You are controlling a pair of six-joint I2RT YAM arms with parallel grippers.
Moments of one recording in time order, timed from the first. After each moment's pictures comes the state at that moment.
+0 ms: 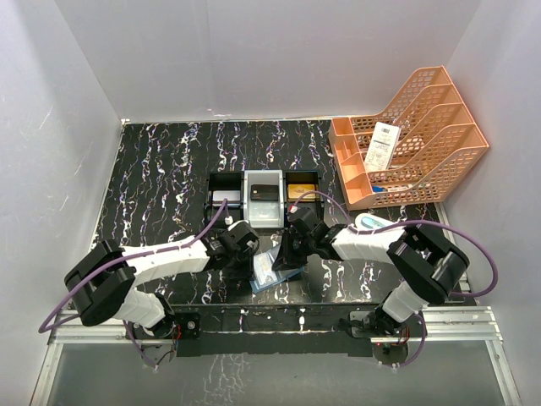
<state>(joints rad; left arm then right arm) -0.95 1.38 0.66 -0.46 -0.03 -0.93 0.81 1.56 0.67 -0.03 -0.35 0.91</state>
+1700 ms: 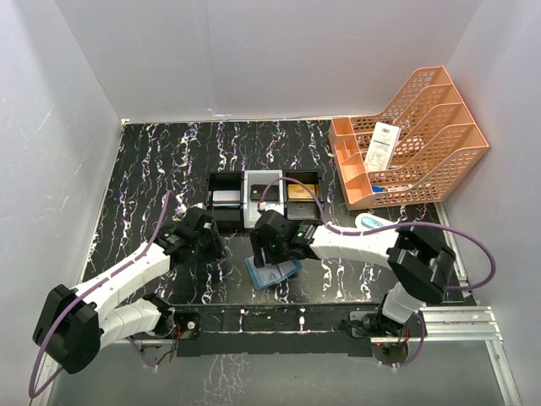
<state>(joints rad) -0.60 1.06 0.58 -0.57 -0.05 -0.84 1.02 1.58 0.96 -0.35 0.06 0.70</state>
